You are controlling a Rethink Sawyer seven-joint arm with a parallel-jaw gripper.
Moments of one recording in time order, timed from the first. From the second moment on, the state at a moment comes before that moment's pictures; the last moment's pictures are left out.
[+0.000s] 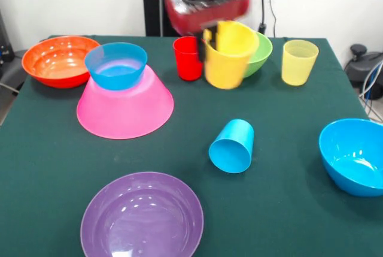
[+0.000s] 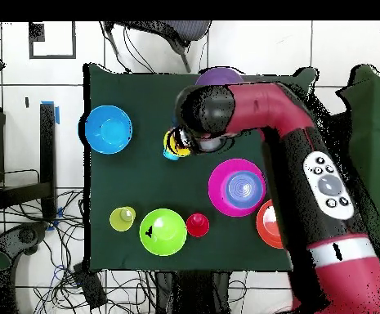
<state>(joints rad) -0.63 -0.68 0.67 1.42 -0.47 1.18 1.56</state>
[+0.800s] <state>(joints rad) -0.91 -0.77 0.68 1.68 -0.50 0.98 1.56</state>
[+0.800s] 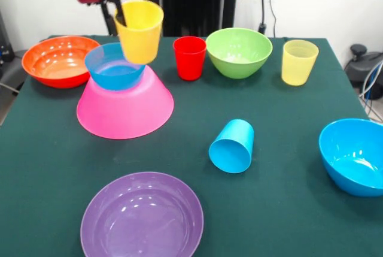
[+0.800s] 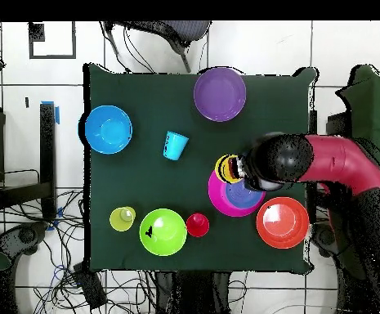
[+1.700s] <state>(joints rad) -0.95 -0.75 0.78 1.80 -0.48 0.81 1.56</state>
